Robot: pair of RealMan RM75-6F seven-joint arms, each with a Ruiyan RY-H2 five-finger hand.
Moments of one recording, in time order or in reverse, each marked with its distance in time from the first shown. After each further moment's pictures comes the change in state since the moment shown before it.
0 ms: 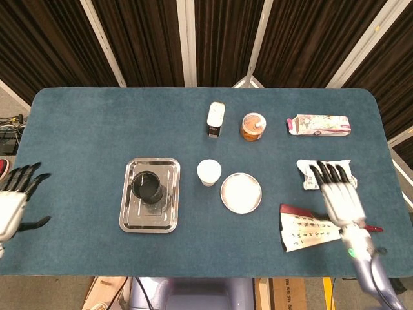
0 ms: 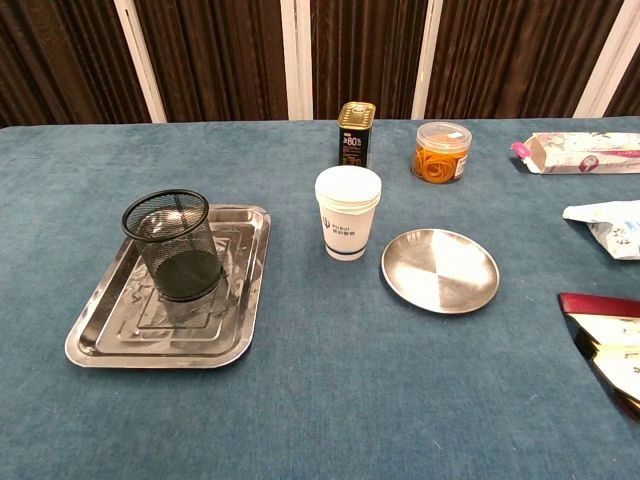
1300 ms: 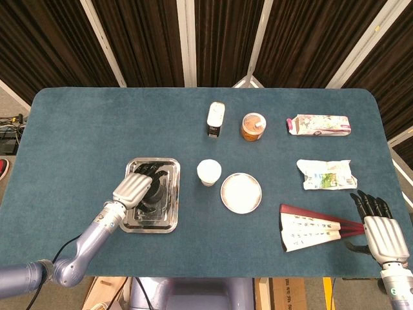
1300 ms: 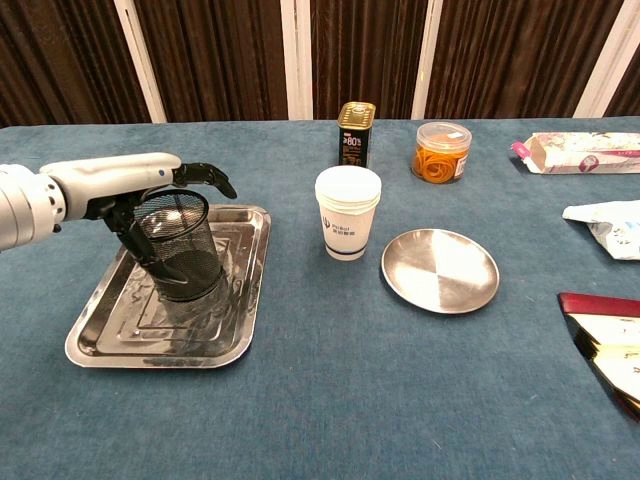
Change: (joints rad) left arm -0.511 -0.477 -0.078 0.084 -0.474 -0.433 0.310; right arm -0.265 0.049 0.034 0.095 -0.132 0.007 0.191
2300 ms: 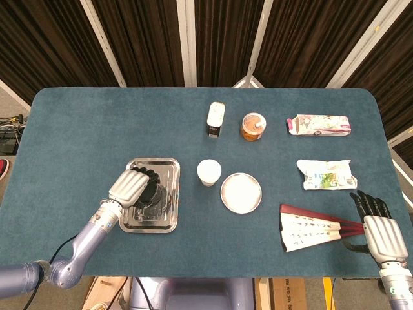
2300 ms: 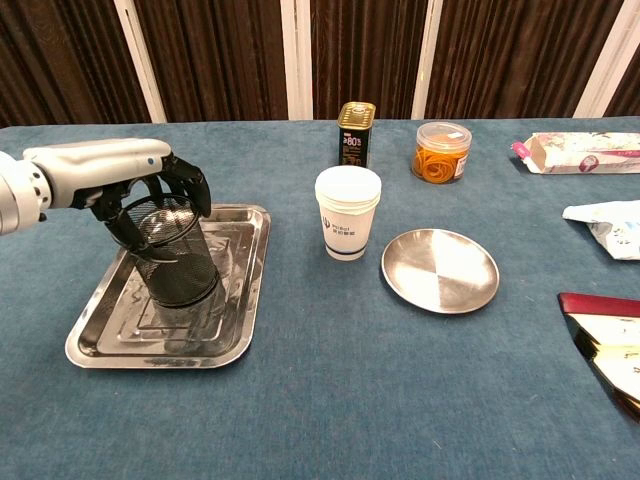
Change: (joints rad) left arm -0.006 0.020 0.027 -0.009 0.038 0.080 0.055; right arm -0.037 -0.001 0.057 -0.007 -0.012 -0.046 0.009
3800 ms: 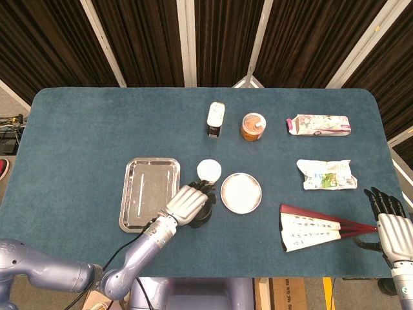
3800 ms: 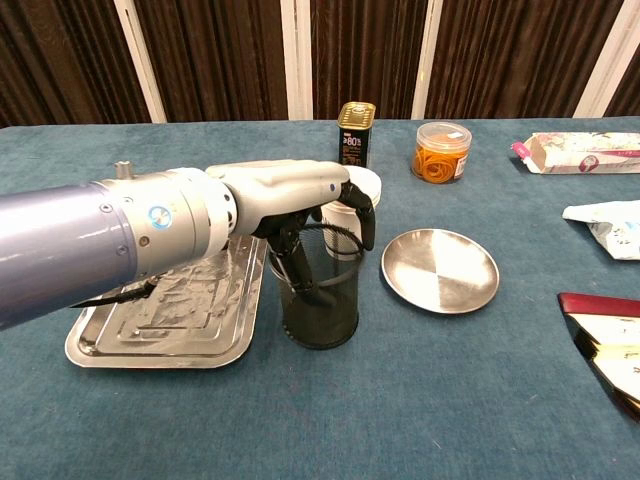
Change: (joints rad) left arm -0.257 -0.248 -0.074 -0.144 -0.330 0.047 0.356; right arm -0.040 0.036 0.058 0.016 0.011 -0.016 0.073
